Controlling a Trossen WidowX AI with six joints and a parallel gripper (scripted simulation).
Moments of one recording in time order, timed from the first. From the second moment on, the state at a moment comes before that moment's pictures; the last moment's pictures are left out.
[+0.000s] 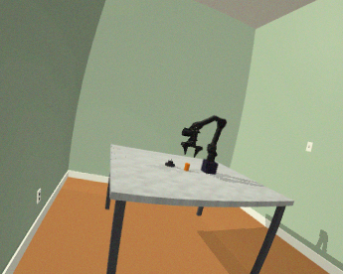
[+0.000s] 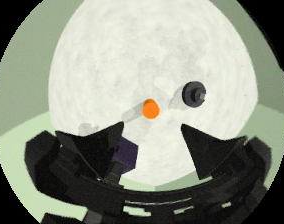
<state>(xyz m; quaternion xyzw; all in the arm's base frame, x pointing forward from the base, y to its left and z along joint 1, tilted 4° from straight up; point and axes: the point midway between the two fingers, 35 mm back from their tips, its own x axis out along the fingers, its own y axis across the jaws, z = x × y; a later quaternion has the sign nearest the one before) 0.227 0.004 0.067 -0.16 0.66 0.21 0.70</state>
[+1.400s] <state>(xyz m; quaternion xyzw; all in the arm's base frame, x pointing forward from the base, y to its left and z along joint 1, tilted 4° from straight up) 0.232 0.008 0.009 0.18 0.68 -0.12 0.70</state>
